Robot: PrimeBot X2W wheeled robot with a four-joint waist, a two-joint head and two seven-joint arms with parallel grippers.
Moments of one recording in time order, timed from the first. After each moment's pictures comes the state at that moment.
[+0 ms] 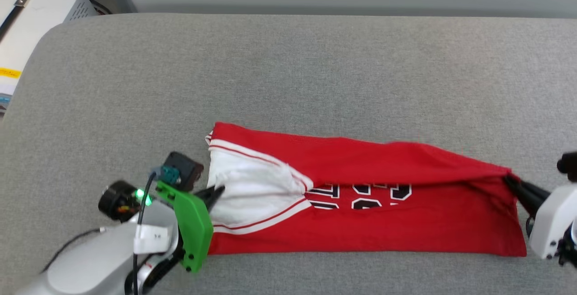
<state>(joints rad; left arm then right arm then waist) -0.66 0.75 -1.17 0.10 -0.98 0.12 0.12 -0.26 -0.73 0.45 0.25 0.85 0.13 0.16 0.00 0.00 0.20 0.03</state>
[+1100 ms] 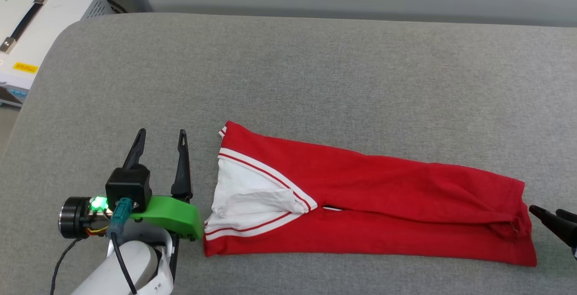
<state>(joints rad) -0.31 0.56 -0.64 0.04 -0.60 0.48 -0.26 -0.08 -0.72 0.13 0.20 1.05 0.13 0.54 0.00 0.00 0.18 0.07</state>
